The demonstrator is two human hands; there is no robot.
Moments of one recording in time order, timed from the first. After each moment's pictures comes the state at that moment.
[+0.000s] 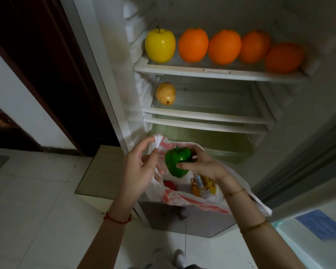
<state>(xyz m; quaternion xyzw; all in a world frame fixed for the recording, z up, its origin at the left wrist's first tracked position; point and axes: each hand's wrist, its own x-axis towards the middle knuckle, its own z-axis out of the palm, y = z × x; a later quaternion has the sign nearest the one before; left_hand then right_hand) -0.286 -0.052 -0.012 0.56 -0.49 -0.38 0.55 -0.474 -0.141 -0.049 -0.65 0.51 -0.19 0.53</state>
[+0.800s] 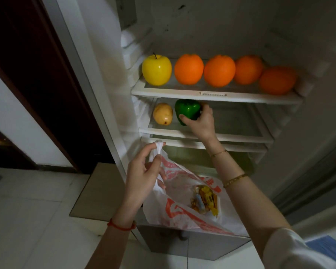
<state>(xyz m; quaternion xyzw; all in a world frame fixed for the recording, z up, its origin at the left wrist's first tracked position) -0.292 -0.093 0.003 0.55 -0.50 -0.38 0.55 -0.440 -0.275 0.010 -0.62 0.55 -0.47 0.29</state>
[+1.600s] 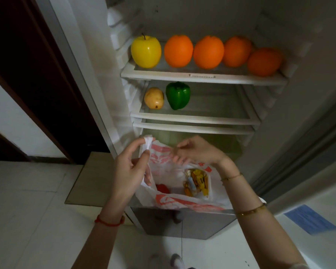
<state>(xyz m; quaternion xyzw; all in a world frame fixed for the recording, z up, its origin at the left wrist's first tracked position) -0.288 -0.058 -0.009 0.57 -0.50 -0.35 0.54 -0.480 -0.161 -0.003 -0.71 0.44 -0.15 0.53</state>
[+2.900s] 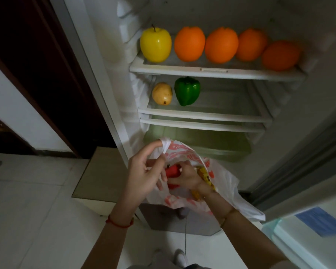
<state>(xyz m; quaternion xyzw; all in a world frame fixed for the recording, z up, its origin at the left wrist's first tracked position) -0.292 -0.052 -0.012 0.54 -0.53 -0.39 0.52 -0.445 -0.150 -0.162 -0.70 0.57 -0.13 0.41</state>
